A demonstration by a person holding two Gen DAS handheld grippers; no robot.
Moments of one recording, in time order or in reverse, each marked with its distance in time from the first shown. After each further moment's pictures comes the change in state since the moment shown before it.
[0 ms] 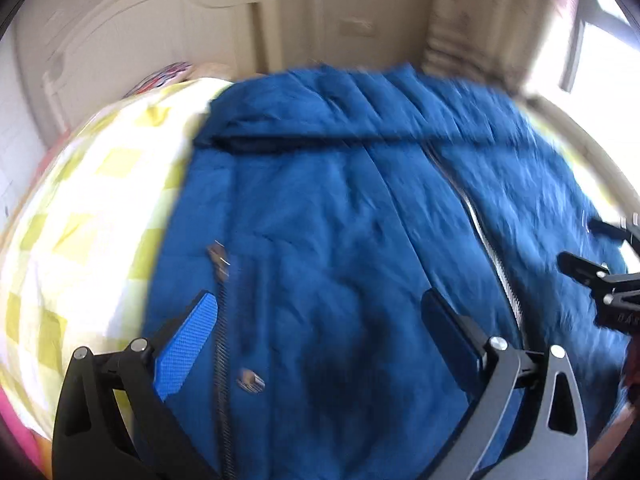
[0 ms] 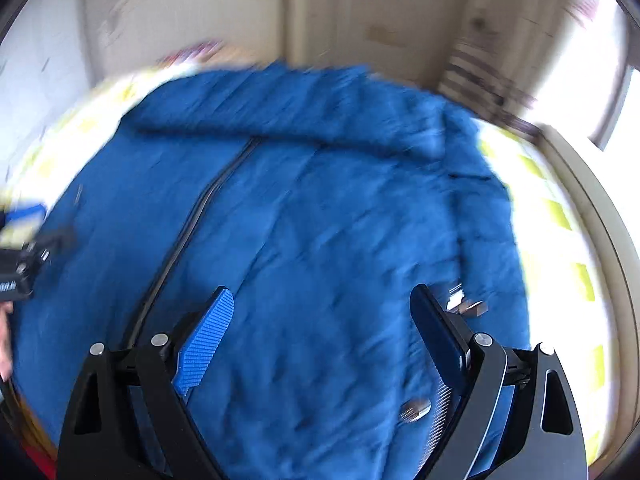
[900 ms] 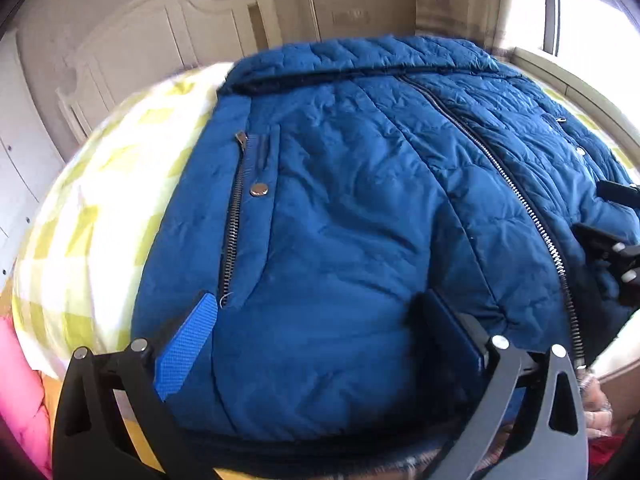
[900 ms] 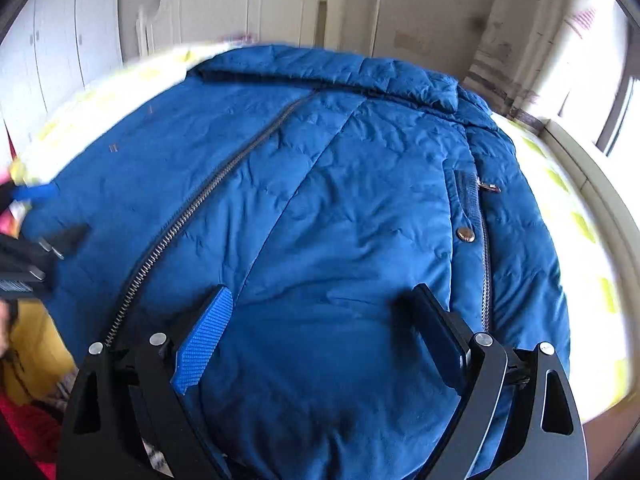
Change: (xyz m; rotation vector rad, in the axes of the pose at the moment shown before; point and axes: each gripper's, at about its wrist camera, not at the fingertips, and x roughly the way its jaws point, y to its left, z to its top) left arm -0.054 -0.012 -0.111 0.027 -0.055 0.058; right arm -0.058 0.030 -0.109 -0.013 -0.077 0.063
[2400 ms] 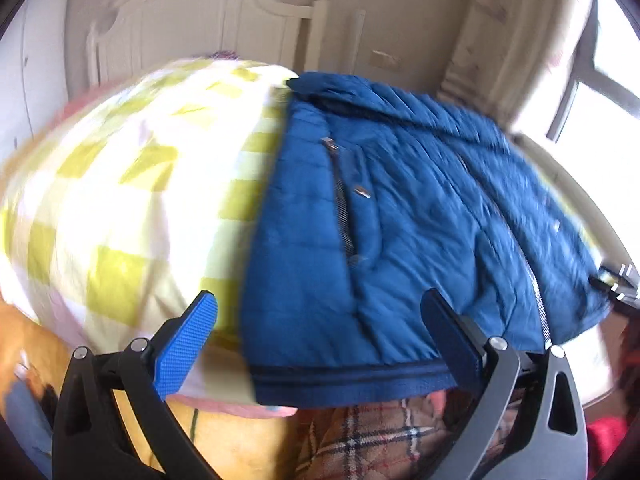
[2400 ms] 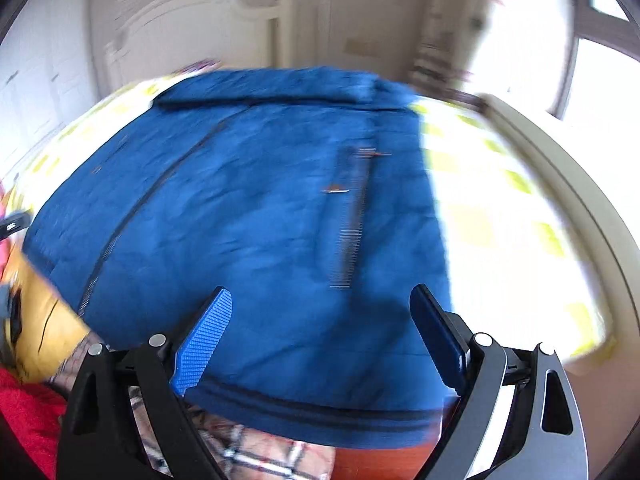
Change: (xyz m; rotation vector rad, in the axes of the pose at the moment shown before) left arm -0.040 0.117 -0.034 -0.292 -0.064 -0.173; right arm -0.061 -0.069 -0.040 0.141 -0.052 -0.098
